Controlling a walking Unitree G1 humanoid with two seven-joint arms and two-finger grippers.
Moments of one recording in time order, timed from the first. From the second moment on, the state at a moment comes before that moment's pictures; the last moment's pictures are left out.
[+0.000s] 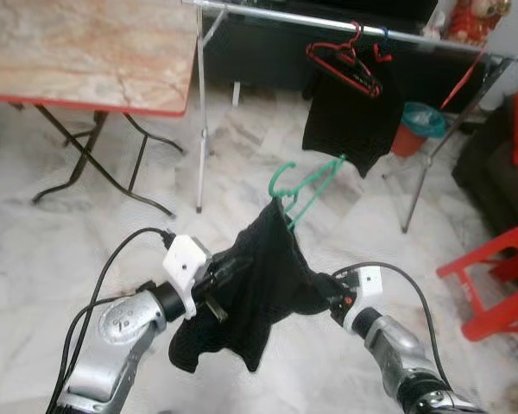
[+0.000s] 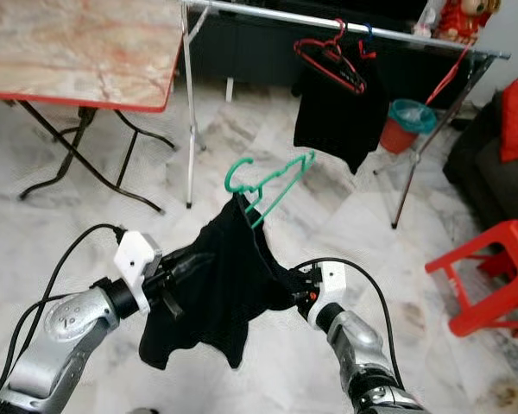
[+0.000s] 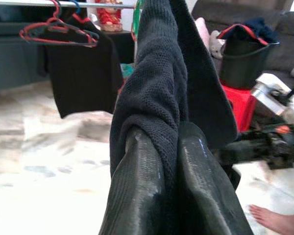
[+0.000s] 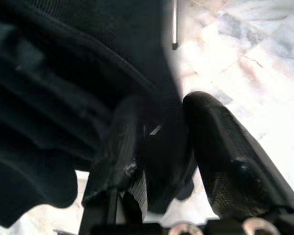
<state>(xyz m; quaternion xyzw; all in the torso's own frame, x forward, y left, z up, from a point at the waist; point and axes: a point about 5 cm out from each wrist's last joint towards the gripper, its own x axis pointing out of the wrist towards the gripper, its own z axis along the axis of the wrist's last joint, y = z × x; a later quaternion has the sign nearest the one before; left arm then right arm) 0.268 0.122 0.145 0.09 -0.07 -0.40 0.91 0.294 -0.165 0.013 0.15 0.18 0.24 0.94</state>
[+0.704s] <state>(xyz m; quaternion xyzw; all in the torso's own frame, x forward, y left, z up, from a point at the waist) 0.290 0.114 0.135 0.08 -0.05 -0.34 0.93 0.291 -0.176 0.013 0.11 0.19 0.25 0.94</state>
